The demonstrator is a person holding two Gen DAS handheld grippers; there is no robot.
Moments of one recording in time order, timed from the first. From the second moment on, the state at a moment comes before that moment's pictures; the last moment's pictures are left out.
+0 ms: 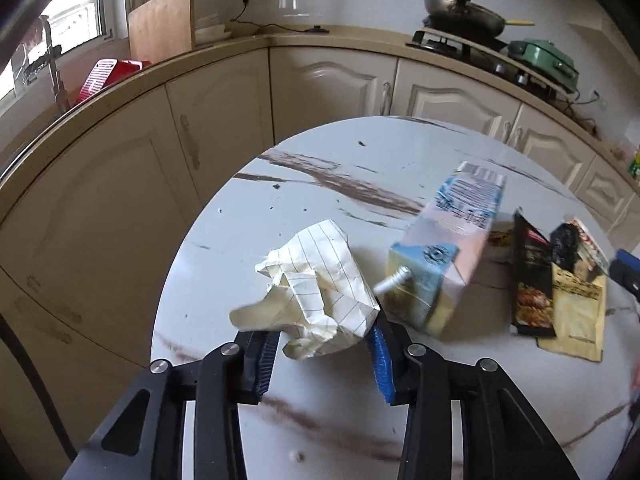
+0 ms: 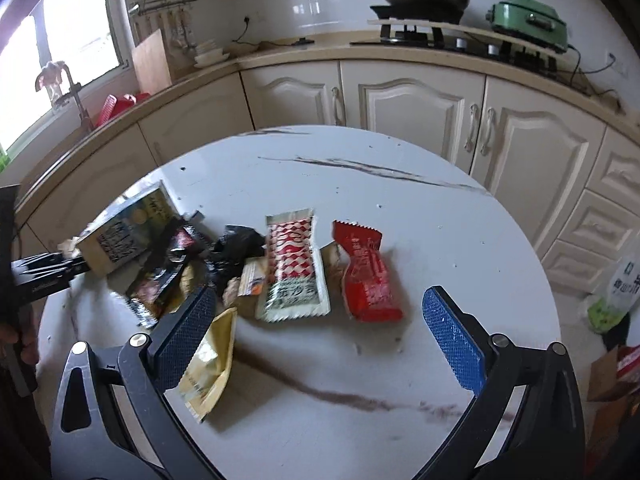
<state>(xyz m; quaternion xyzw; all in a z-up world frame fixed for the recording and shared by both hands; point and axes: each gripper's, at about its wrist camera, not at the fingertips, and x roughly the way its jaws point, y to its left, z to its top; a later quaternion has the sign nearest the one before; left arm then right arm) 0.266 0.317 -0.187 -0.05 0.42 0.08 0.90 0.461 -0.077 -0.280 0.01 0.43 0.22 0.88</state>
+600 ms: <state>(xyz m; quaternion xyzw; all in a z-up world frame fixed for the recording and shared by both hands) 0.198 0.242 -0.129 -0.04 0.37 0.02 0.93 0.472 -0.056 -0.282 -0.04 0.44 0.27 0.86</state>
